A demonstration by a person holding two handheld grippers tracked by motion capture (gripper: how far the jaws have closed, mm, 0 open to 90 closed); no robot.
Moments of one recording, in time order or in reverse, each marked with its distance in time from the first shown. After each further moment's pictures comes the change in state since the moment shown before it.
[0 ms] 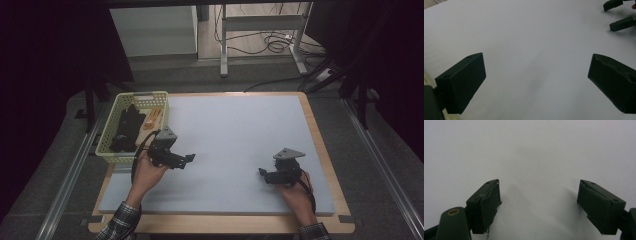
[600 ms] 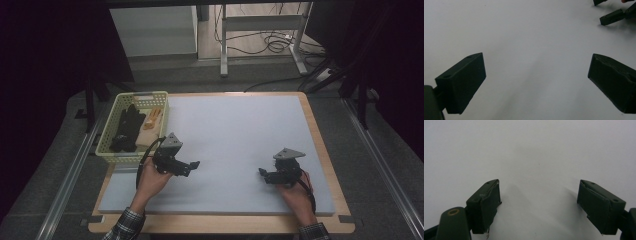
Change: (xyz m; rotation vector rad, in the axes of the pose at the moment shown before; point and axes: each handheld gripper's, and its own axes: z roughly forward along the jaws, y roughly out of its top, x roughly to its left) left arm -0.015 -0.014 0.012 -0.004 -0.034 0.024; right arm 0.000 0.000 0.000 0.000 0.000 0.001
